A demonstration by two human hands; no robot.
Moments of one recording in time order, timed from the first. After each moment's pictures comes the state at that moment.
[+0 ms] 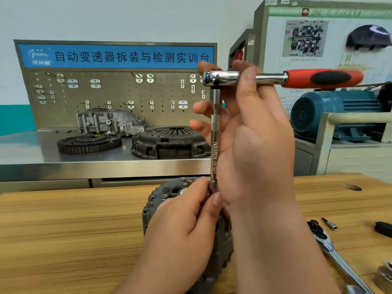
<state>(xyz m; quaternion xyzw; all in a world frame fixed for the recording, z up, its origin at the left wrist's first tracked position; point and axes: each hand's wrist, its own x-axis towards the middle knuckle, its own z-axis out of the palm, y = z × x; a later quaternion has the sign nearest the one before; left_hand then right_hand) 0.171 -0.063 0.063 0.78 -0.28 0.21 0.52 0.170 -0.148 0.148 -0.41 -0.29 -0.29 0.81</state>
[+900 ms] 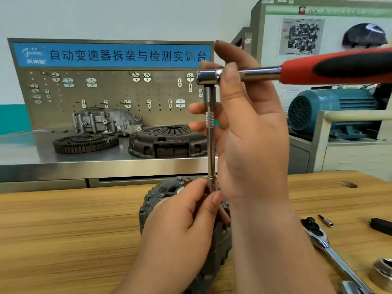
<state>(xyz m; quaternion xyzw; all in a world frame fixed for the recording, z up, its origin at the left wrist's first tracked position) 0.169 -0.065 0.067 0.81 -0.25 0.20 0.50 0.171 -0.152 0.146 -0.47 -0.33 -0.35 0.74</state>
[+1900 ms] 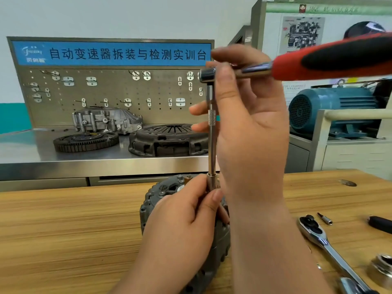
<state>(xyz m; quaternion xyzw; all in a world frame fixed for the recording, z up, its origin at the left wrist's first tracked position) 0.171 -0.067 0.067 0.80 -0.24 0.19 0.51 0.169 -0.148 0.146 -0.50 -0.32 -0.43 0.68</state>
